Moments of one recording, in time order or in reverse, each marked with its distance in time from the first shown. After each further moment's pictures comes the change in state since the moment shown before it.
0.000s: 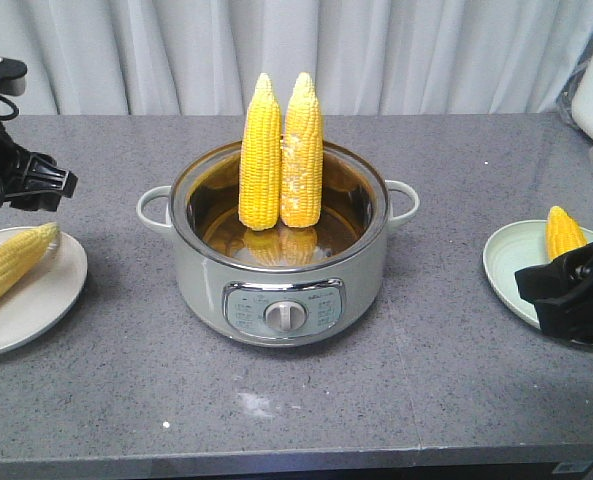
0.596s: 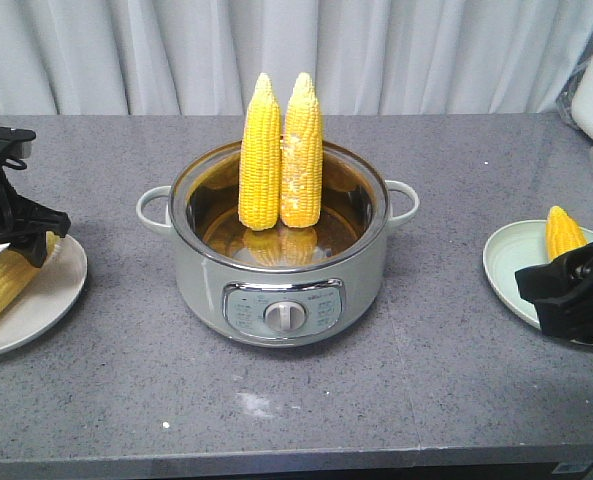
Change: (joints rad) left arm 0.112 0.291 -0.124 0.000 0.193 -0.015; right arm 0.000 0.000 0.000 0.000 0.000 0.000
